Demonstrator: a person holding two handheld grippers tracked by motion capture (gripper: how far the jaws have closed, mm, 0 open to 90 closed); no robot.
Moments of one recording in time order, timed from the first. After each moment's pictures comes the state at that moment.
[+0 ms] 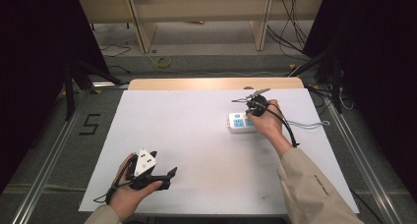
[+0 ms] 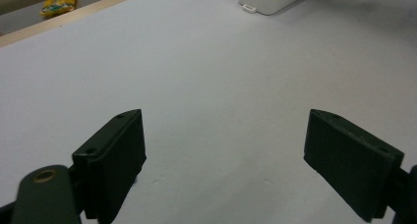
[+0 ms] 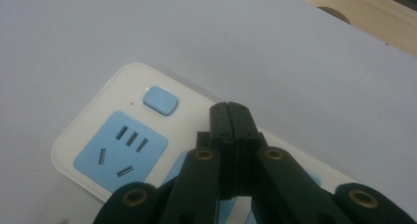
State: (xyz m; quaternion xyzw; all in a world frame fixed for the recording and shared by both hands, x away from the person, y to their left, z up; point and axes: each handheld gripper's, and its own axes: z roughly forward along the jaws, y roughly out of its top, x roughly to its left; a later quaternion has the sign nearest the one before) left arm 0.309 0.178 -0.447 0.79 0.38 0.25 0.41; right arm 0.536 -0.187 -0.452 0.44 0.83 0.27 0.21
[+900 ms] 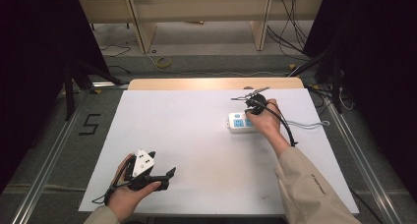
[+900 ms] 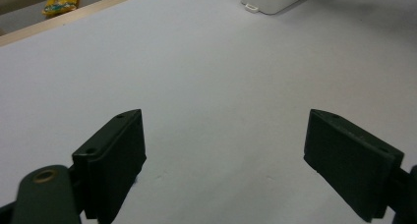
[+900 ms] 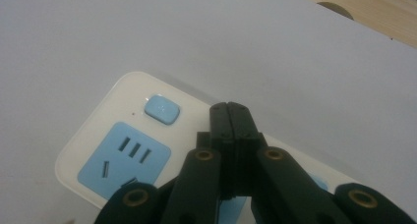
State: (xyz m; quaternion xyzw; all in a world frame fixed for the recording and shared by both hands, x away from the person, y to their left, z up) left arm 0.308 0.180 -0.447 0.78 0.39 0.25 0.42; right arm 0.540 -0.184 -0.451 0.46 0.82 0.27 0.20
